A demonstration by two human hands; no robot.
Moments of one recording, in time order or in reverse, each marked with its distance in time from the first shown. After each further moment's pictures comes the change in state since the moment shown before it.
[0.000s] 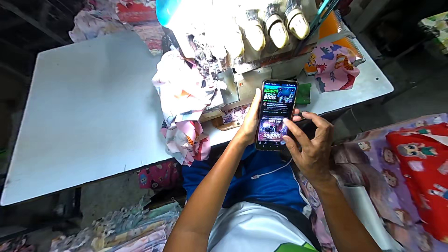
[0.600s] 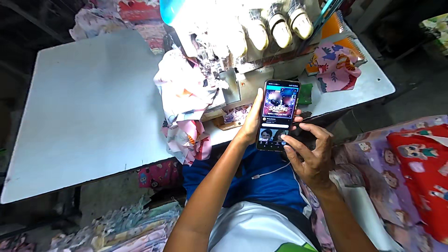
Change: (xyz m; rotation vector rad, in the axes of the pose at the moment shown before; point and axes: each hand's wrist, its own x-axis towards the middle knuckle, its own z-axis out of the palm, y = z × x) left_hand 0.003 0.000 -0.001 -0.106 -0.129 -0.086; right_hand -0.021 0.000 0.000 0.103 0.027 -0.038
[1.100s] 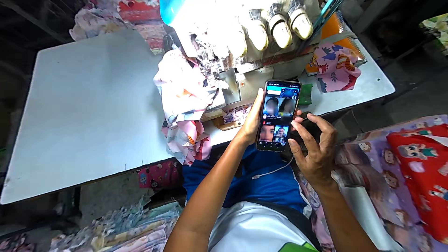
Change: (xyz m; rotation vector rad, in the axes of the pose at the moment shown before) left_hand -0.002 0.001 0.001 0.082 0.092 0.044; right_hand 0.011 0.002 -0.003 -0.093 0.004 0.048
